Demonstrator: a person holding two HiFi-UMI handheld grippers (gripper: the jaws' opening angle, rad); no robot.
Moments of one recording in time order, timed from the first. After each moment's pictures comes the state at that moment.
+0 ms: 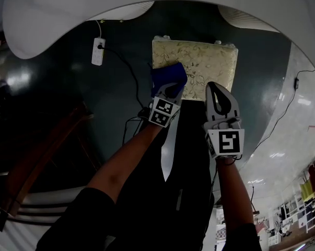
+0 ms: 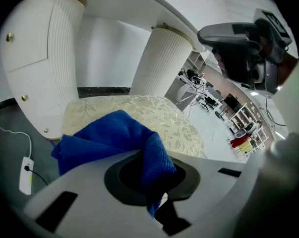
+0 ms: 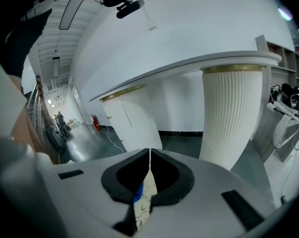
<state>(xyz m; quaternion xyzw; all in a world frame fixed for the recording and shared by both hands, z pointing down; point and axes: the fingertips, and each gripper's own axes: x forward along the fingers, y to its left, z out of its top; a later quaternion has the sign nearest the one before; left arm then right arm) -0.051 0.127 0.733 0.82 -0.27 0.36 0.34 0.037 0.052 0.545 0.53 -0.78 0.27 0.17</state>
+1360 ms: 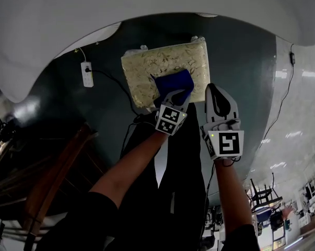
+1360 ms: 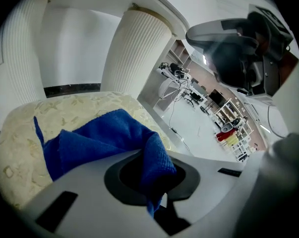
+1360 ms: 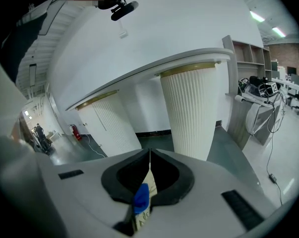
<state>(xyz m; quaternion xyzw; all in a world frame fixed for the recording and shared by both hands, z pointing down) 0.078 0.159 0.733 0.85 -0.19 0.36 0.34 0.156 0.075 0.556 0.62 -0.71 0.30 0.14</state>
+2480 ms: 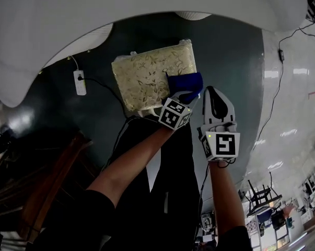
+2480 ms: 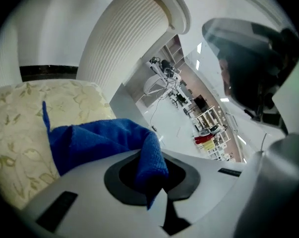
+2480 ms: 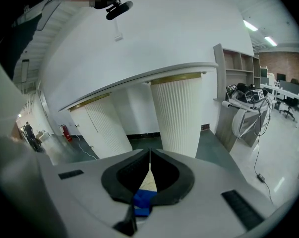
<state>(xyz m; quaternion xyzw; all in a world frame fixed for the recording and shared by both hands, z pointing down) 0.153 0.190 0.712 0.83 -0.08 0.34 0.43 0.186 0.099 0.536 0.67 -0.67 0.29 0.14</state>
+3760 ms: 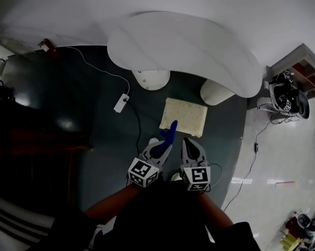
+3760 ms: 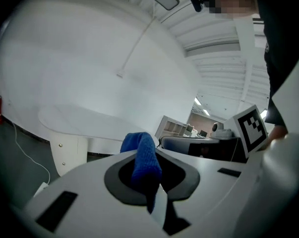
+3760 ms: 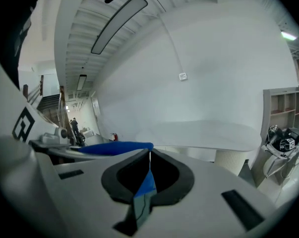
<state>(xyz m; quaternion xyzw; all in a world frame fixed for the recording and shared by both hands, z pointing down) -0.127 0.287 0.166 0.89 -0.37 0.08 0.25 -0.073 0.264 0.149 0.52 -0.83 0.18 0.10</state>
